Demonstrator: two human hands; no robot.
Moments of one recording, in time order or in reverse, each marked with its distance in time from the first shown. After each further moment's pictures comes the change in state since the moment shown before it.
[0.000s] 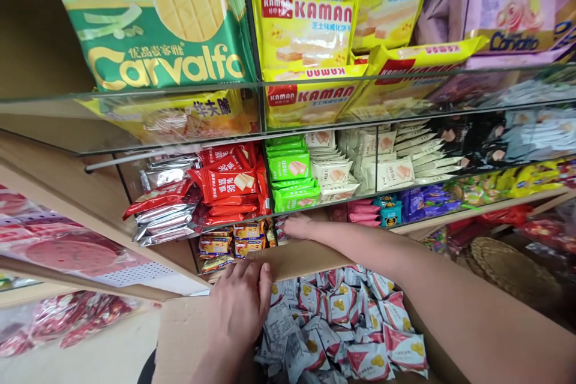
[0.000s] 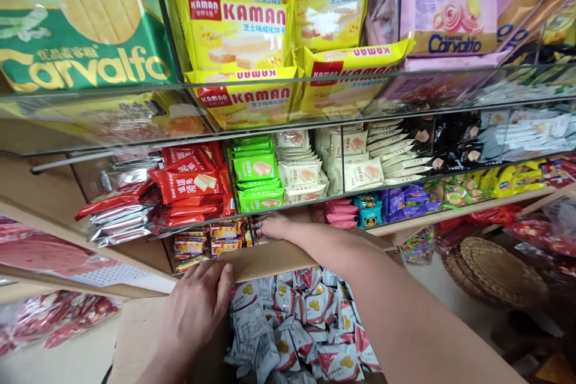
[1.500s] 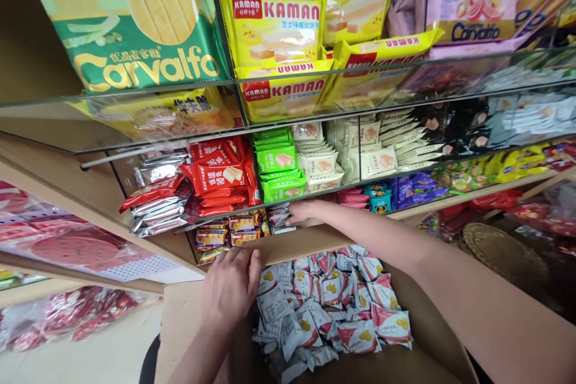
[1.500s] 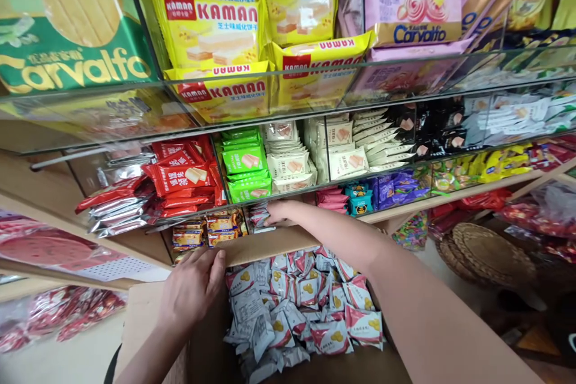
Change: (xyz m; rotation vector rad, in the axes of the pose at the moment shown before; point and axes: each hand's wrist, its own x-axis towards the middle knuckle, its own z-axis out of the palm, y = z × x) left_hand 0.002 -0.002 -0.005 0.008 -0.032 0.036; right_hand -0.043 0.018 -0.045 0.387 -0.113 0.287
